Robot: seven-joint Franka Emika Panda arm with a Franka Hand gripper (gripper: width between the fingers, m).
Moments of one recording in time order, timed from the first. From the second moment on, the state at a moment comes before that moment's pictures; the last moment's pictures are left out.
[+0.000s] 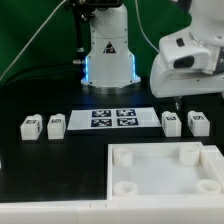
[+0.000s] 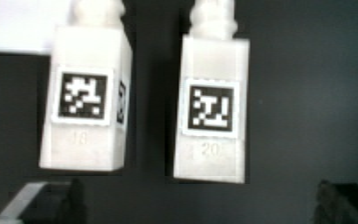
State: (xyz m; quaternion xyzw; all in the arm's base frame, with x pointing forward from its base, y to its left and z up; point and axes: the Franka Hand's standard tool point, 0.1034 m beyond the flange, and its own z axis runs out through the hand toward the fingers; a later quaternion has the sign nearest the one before) arm 0.406 0.167 0.061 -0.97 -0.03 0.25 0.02
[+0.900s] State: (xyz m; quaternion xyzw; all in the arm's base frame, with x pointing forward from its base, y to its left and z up) arm 0.393 0.185 0.025 -0.91 -0.03 0.41 0.02
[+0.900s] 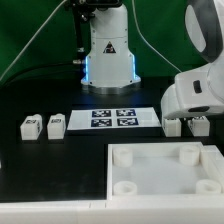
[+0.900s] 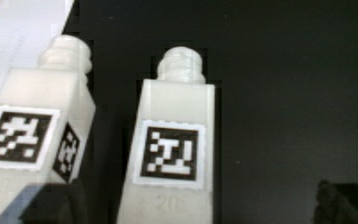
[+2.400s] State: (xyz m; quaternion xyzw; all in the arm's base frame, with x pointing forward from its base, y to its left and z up) arm 0.384 0.185 0.014 -0.91 -0.03 0.41 0.02
